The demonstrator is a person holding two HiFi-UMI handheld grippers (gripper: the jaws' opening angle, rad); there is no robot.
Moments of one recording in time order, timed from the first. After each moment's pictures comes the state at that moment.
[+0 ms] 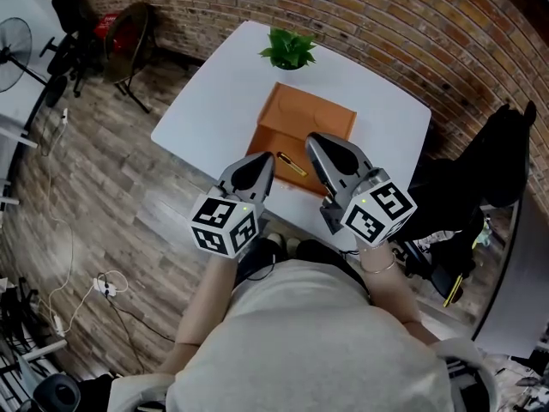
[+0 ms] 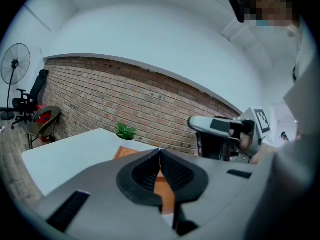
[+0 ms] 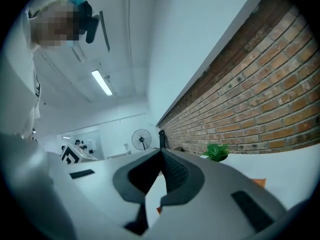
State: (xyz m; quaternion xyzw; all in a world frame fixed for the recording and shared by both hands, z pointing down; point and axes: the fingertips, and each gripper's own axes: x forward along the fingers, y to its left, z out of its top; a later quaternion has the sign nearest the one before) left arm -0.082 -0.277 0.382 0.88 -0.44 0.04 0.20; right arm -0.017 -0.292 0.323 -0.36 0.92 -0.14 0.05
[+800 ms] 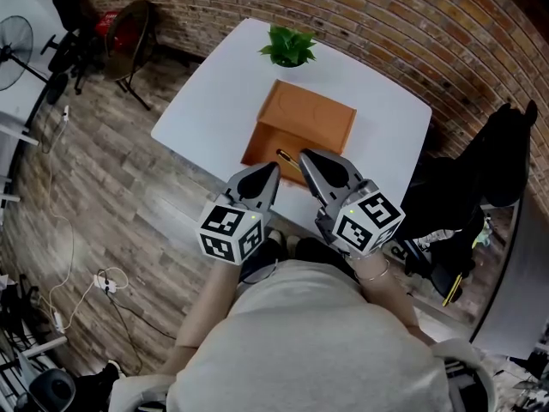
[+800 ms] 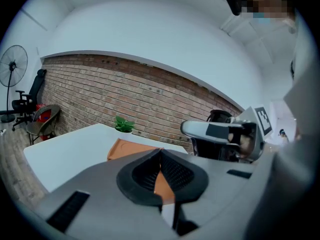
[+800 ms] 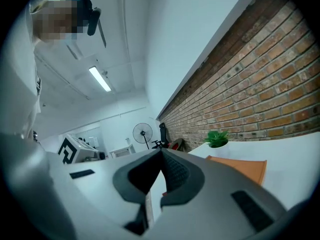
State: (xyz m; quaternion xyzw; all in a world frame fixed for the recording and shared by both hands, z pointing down) left arm -0.069 -0.256 0.399 0.88 -0.43 0.07 0.20; right arm -0.026 -0.268 0.356 -0.35 0.92 -0.17 0.02
